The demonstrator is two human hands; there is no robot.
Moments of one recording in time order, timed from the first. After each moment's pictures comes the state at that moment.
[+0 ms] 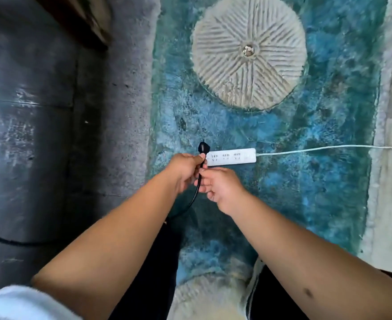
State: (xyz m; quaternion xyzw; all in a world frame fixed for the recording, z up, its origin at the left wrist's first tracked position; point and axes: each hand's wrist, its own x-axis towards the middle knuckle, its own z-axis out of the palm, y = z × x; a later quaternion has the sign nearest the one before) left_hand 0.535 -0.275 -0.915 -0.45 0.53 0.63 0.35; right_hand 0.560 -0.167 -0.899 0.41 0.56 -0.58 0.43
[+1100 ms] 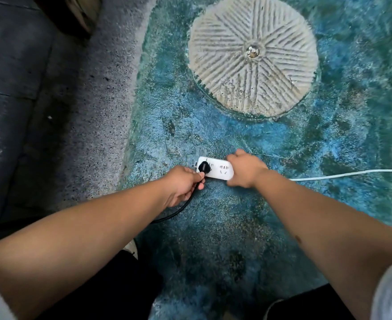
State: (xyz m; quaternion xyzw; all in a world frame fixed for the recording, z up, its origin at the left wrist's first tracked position) left_hand 0.547 -0.257 -1.065 -0.36 0.60 0.58 0.41; right_hand 0.479 -0.054 -1.106 -0.21 0.91 -0.03 0.37
